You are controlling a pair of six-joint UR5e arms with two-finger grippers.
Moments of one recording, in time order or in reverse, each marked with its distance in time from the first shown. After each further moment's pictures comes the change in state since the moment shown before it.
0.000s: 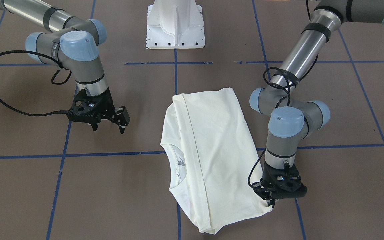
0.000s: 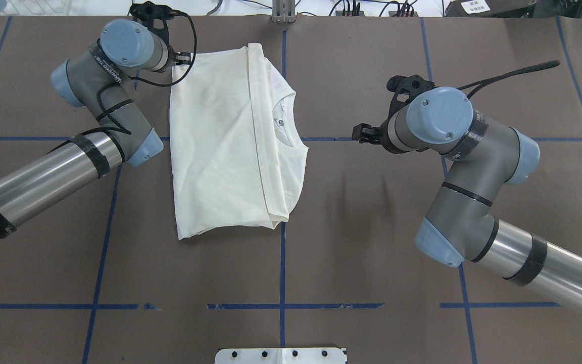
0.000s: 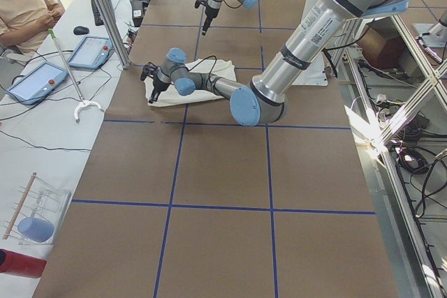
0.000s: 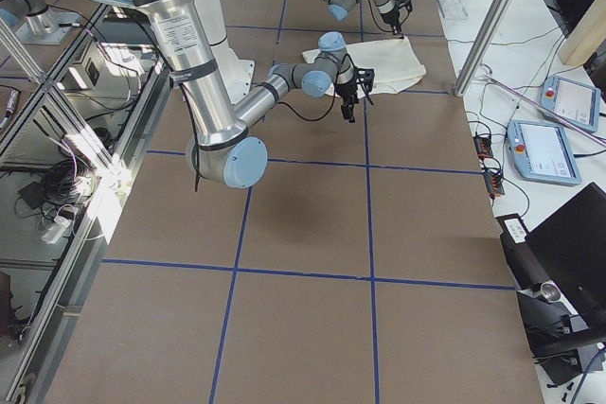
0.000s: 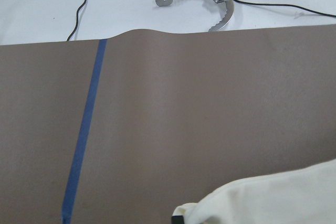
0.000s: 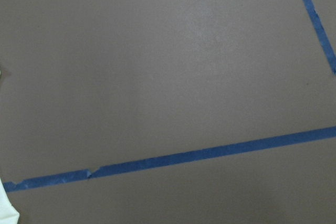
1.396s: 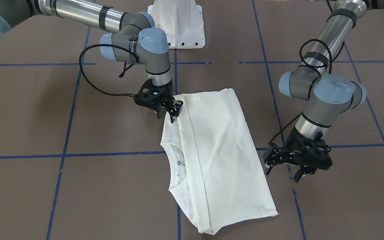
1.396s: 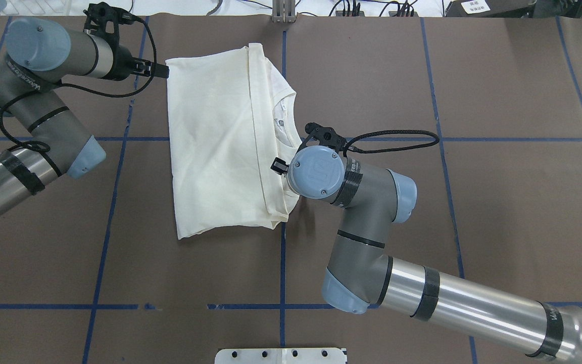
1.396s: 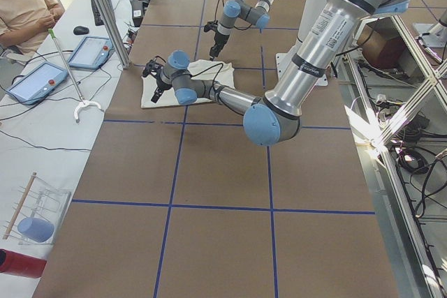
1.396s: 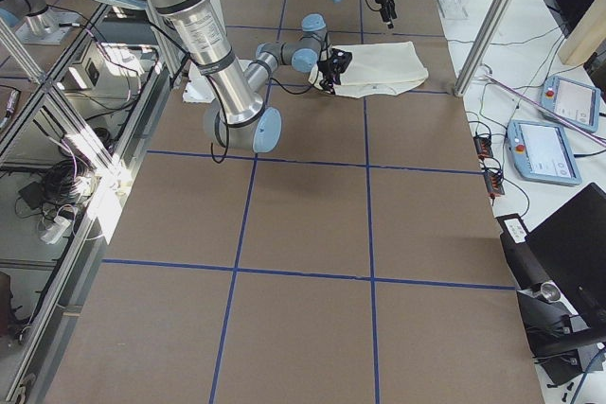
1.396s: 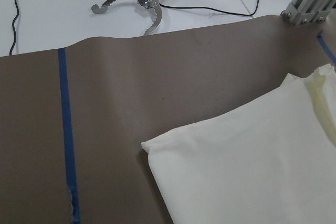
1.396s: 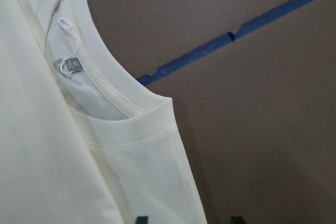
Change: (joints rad) left arm -0.063 0.253 -0.335 -0.107 -0.237 0.155; right arm -0.221 0.264 -0.217 -0.011 -0.134 0.444
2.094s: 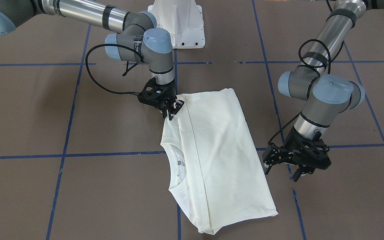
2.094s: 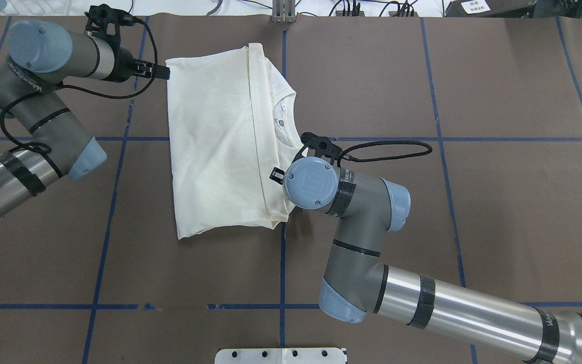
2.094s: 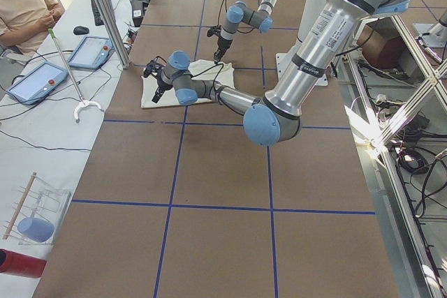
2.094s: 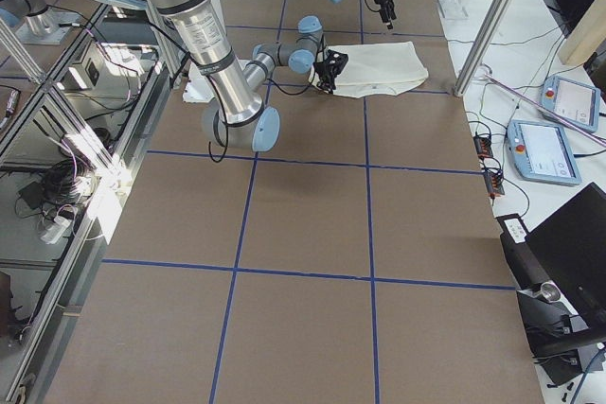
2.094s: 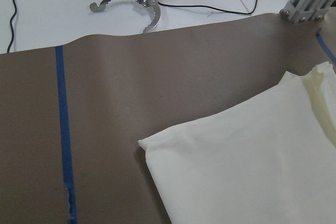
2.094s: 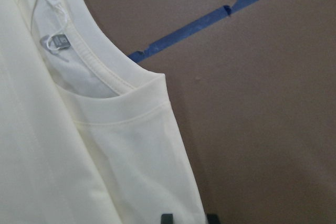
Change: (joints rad) left arm 0.005 0.000 0.002 -0.002 0.001 -0.009; right arm -0.022 0.002 -0.009 0.001 -0.018 0.006
